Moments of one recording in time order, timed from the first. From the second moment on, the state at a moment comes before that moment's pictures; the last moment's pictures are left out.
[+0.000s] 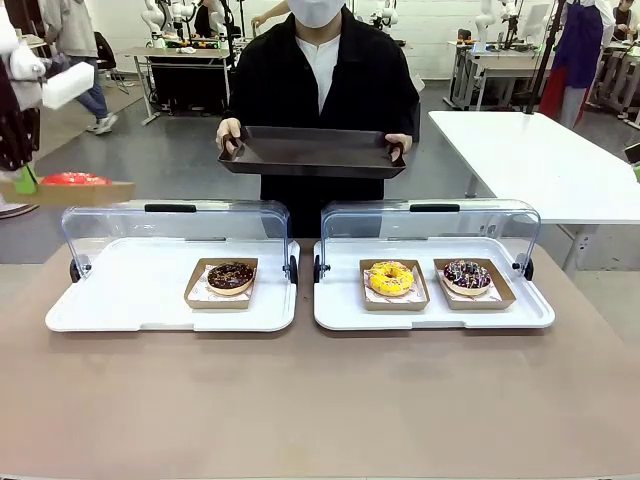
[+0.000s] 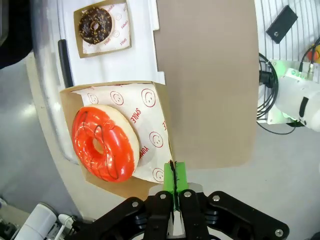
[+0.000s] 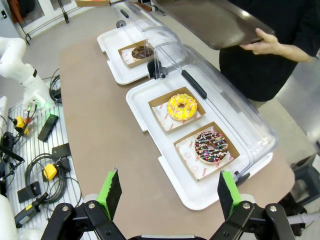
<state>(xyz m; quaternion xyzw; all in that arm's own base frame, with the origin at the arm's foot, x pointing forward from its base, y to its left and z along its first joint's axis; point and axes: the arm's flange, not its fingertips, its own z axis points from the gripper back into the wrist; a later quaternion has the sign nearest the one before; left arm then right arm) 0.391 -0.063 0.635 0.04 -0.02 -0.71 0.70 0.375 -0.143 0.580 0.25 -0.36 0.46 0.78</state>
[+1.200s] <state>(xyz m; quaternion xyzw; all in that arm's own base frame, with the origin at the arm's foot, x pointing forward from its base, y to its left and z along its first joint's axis) 0.447 -0.093 0.658 0.02 -0.03 -0.72 0.70 0.376 -0.143 0.580 0.25 -0.36 0.46 0.78</state>
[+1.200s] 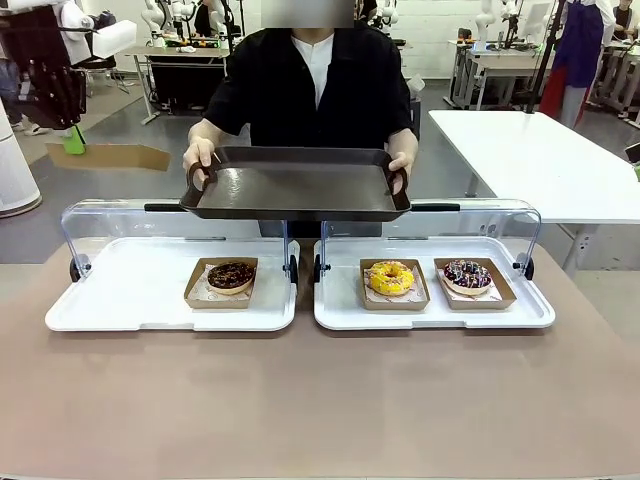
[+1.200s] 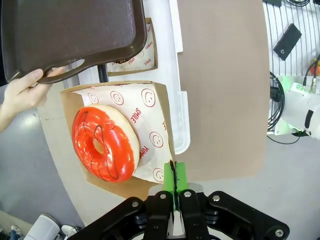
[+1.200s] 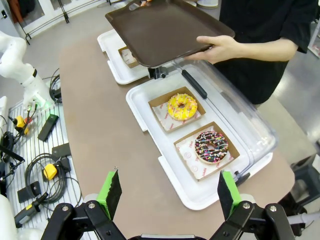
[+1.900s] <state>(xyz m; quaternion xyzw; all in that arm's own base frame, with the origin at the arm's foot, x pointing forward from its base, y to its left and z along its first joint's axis) 0.447 -0.093 0.658 0.02 -0.03 -0.72 0.70 0.376 -0.143 0.580 0.25 -0.36 0.46 0.78</state>
